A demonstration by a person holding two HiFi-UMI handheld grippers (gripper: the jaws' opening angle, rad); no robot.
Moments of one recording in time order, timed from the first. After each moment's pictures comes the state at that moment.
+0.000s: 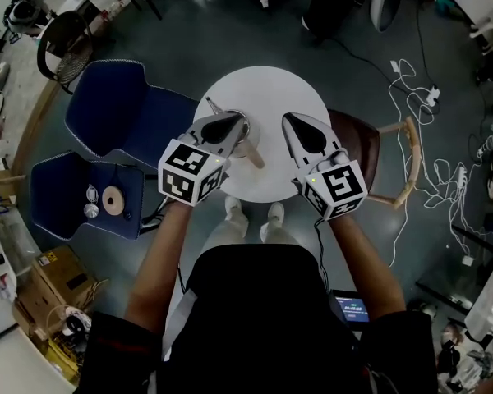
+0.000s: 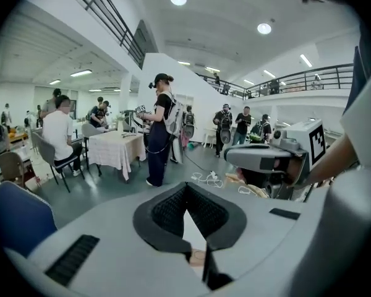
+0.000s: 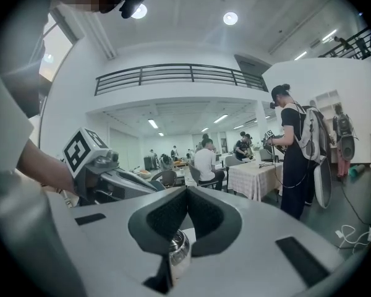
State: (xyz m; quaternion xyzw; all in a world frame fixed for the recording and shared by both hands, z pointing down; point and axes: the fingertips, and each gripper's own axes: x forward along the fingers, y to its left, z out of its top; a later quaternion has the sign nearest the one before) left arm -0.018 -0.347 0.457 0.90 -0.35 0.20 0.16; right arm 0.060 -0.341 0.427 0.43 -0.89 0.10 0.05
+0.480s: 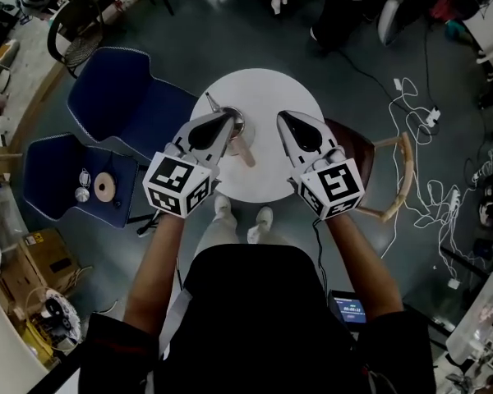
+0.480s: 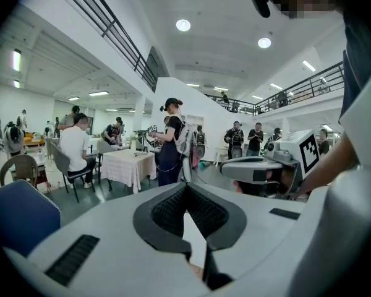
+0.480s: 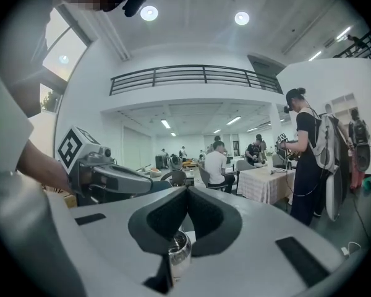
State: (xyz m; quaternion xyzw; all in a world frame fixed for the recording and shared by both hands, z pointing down) left arm -0.015 -0.322 0.413 0.89 -0.43 0.11 0.12; right arm 0.068 -0.329 0.407 0.38 -0.92 0.07 0.06
